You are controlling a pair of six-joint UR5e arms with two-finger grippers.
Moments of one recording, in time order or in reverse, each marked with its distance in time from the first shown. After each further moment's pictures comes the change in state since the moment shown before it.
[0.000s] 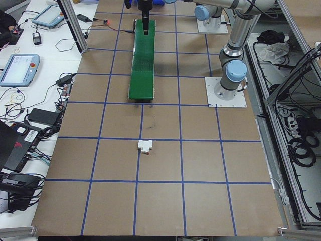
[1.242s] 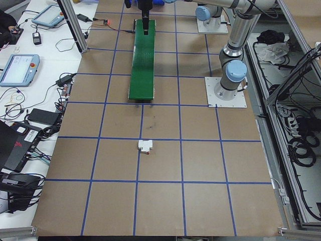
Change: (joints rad) left arm 0.000 0.000 0.003 0.000 0.000 0.000; right arm 0.061 -0.156 0.033 0.049 -0.047 0.031
